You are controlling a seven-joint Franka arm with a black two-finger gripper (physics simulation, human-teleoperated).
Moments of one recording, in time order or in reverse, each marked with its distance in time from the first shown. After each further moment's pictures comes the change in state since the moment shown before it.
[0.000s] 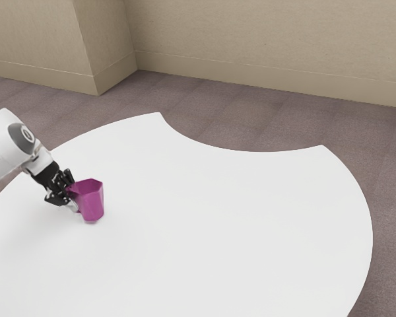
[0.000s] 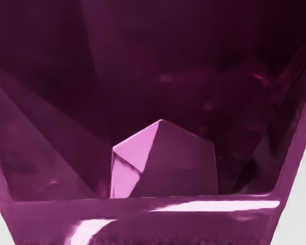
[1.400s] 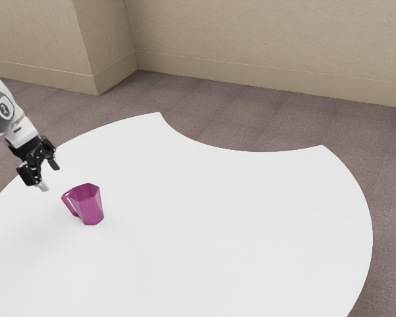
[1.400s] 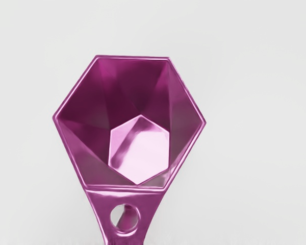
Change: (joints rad) arm -0.016 -0.295 0.006 -0.088 0.282 -0.058 -0.249
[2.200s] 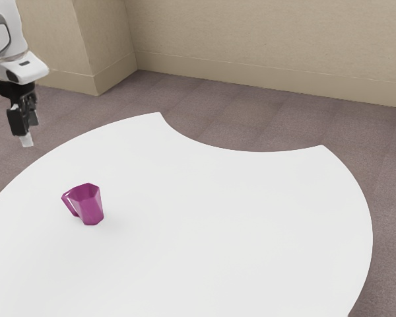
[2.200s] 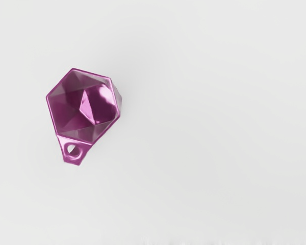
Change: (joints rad) arm -0.099 -0.286 -0.120 0.186 0.380 -0.475 -0.618
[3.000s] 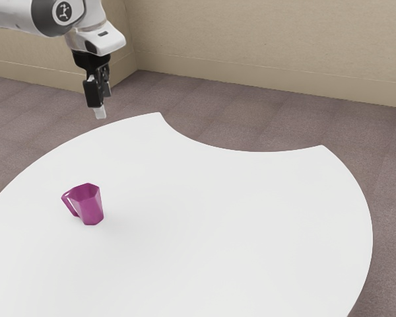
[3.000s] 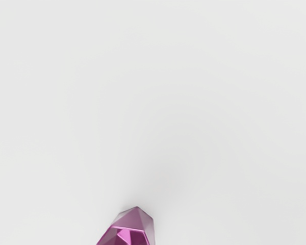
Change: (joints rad) arm -0.204 0.257 -0.090 0.372 0.006 -0.063 -0.163
